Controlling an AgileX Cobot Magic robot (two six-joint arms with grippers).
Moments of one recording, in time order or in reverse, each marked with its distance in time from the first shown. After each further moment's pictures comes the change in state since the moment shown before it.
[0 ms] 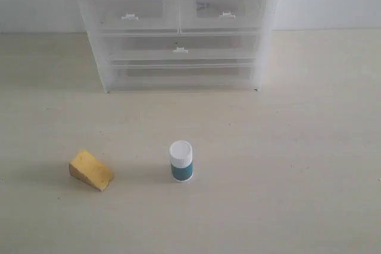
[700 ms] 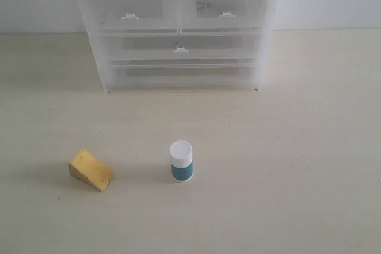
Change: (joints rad) left arm 0.000 -0.001 0.002 -0.020 -0.541 -0.260; right arm 0.000 0.000 -0.002 -0.002 -0.466 0.171
